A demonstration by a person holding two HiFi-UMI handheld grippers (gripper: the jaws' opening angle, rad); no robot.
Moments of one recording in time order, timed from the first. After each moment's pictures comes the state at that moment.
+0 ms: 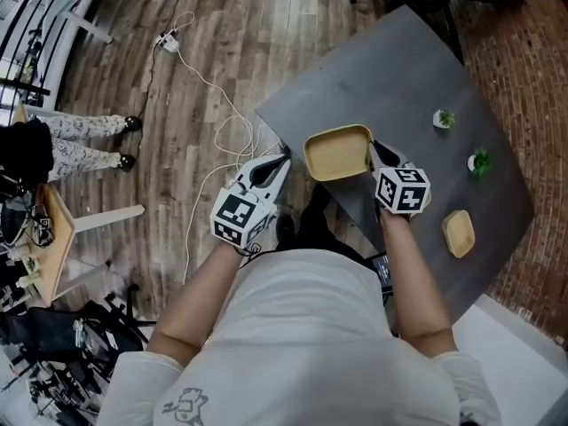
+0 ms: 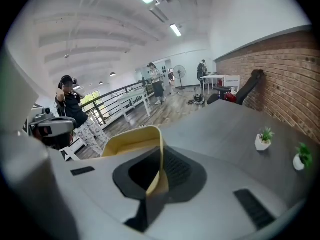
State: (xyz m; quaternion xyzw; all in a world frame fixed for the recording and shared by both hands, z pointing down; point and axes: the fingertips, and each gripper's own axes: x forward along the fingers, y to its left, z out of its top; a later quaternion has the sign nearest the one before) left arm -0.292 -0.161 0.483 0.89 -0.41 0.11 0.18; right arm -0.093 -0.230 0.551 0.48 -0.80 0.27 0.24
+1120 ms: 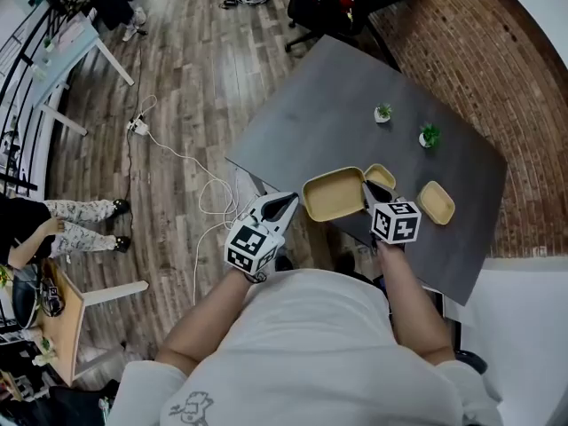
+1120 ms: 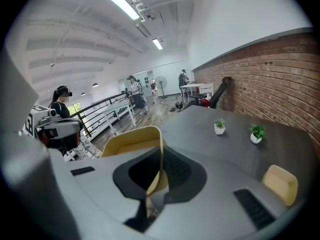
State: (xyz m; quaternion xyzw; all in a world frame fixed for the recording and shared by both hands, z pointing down) left arm -0.200 -0.079 0.437 0.95 -0.26 0.09 0.12; right arm -0.008 -0.094 0.496 0.58 -0.75 0.27 0.18
